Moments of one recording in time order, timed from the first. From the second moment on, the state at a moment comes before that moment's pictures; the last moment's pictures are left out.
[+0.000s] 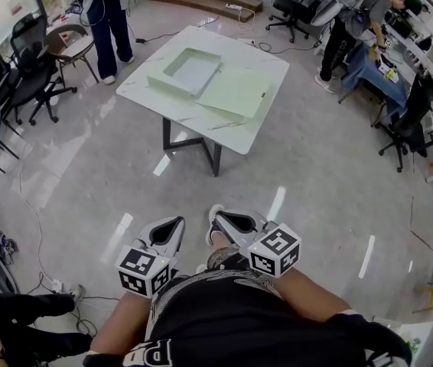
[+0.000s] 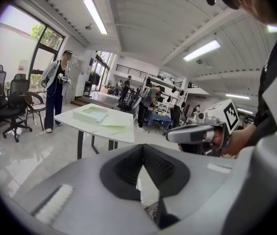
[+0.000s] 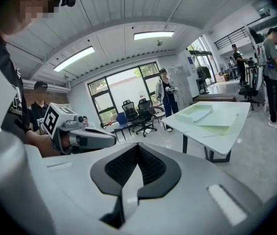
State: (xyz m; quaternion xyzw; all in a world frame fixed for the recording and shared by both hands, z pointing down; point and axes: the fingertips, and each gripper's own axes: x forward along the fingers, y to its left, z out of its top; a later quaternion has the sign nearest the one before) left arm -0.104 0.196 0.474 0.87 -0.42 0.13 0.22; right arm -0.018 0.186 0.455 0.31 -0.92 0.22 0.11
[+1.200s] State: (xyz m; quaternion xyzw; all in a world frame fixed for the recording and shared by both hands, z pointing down) left arm -0.029 -0.132 0.455 0.87 -0.43 0.15 0.19; right arm 0.053 -0.145 0.439 0.31 -0.93 0.21 0.06
